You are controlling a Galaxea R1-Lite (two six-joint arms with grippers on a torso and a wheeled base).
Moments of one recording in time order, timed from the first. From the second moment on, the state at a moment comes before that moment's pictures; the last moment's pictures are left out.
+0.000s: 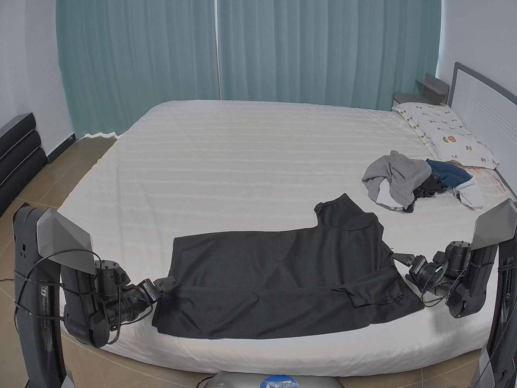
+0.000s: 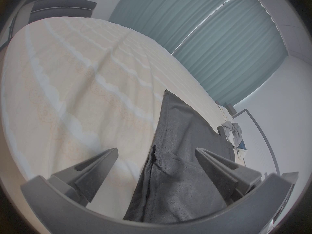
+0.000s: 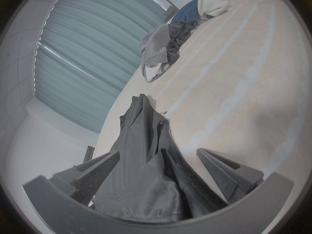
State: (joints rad) left arm -0.08 2.44 -0.32 -1.55 -0.19 -0.70; right arm -0.13 2.45 -0.44 -1.55 0.37 0.76
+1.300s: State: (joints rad) left arm -0.09 2.39 -0.35 -1.55 -0.05 -0.79; right arm -0.14 2.47 -0.44 -1.55 0.42 0.79
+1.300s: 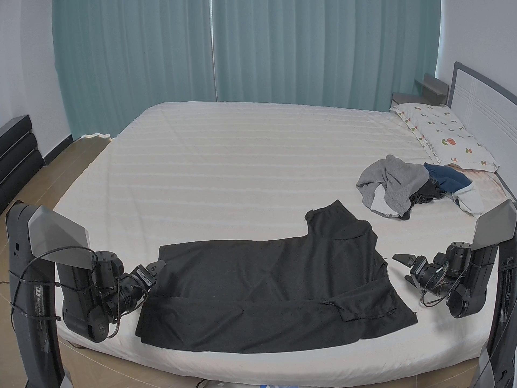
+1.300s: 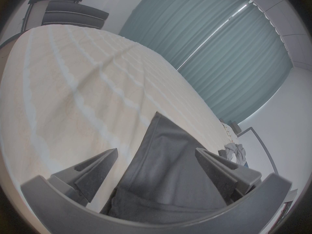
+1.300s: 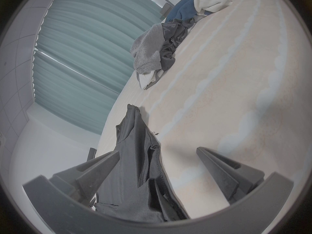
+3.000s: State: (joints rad) left arm -0.06 2.54 -0.96 -1.14 -0.10 -0.71; right arm -0.13 2.48 -0.44 -1.55 0.41 0.79
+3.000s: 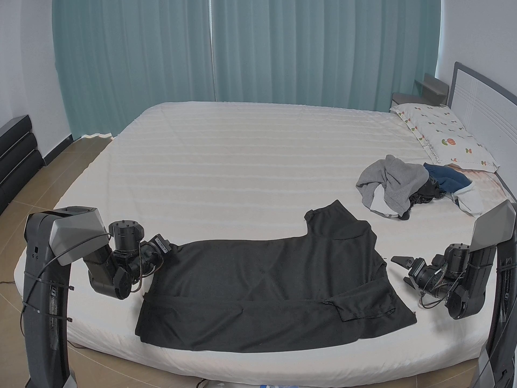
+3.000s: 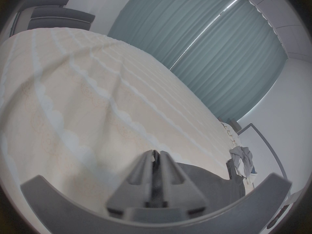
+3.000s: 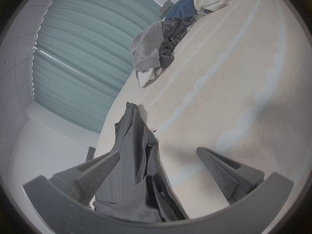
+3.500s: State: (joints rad) left arm -0.05 2.54 -0.92 -1.29 -0.03 -0.76; right arm -0.09 2.46 -0.50 -1.54 0.30 0.78
